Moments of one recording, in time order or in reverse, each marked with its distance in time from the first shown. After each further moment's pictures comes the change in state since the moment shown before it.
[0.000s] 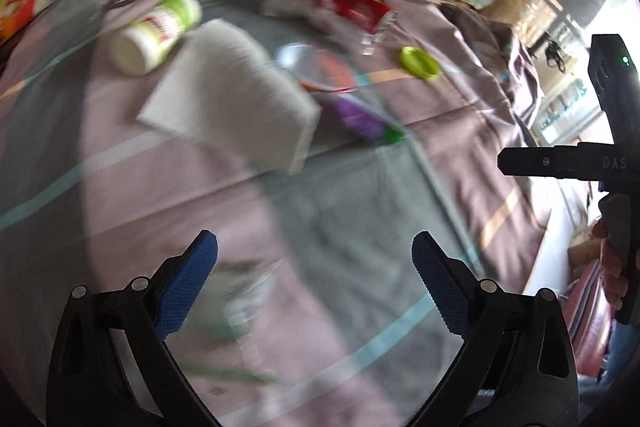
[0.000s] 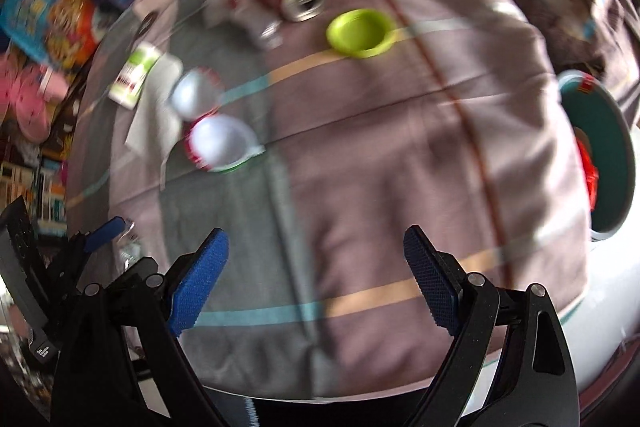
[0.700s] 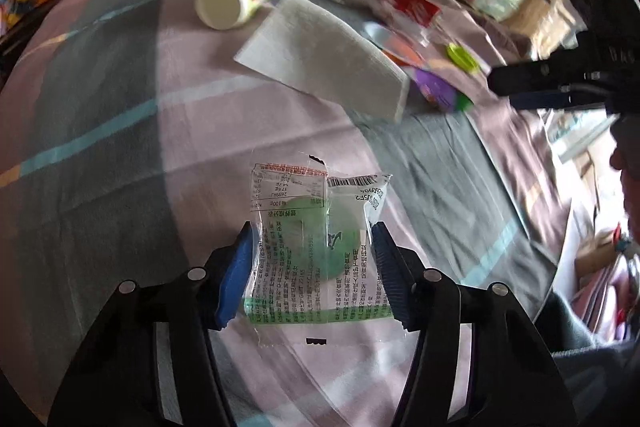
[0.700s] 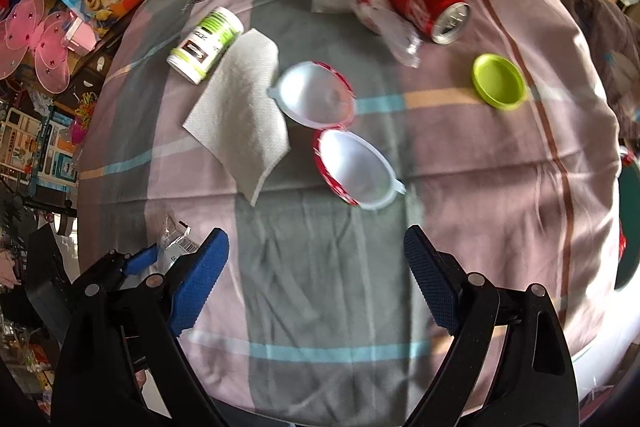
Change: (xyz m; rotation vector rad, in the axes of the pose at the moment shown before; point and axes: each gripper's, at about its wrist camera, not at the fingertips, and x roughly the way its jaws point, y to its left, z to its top) left arm -0.007 0.063 -0.041 -0.057 -0.041 0.031; right arm 0.022 0.097 0.031 -0.158 0.006 0.018
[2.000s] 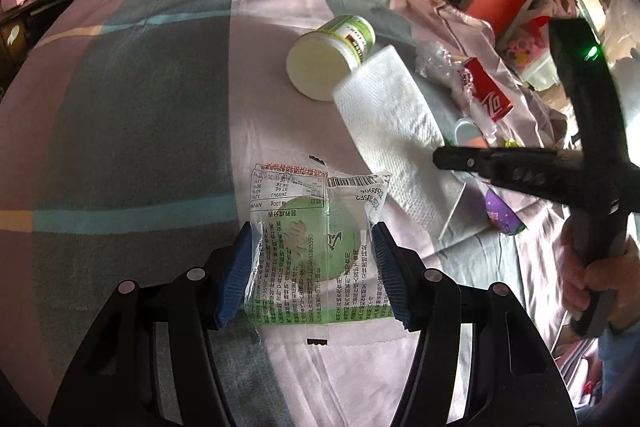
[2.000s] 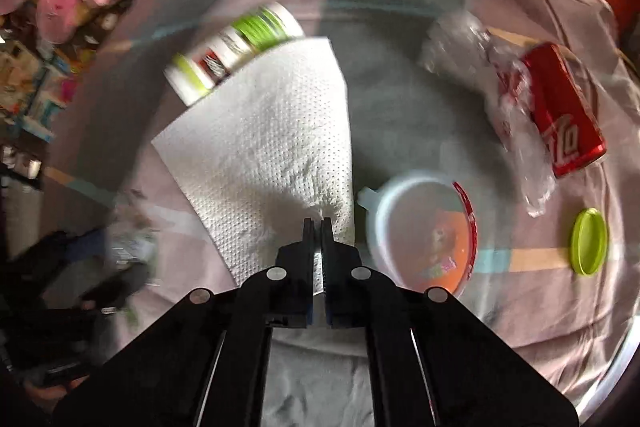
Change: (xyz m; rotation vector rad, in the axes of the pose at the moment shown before) left arm 0.015 0.064 0.061 -0.189 -0.049 0.005; right arm 0.074 0.062 0.077 -0.265 -0.023 -0.027
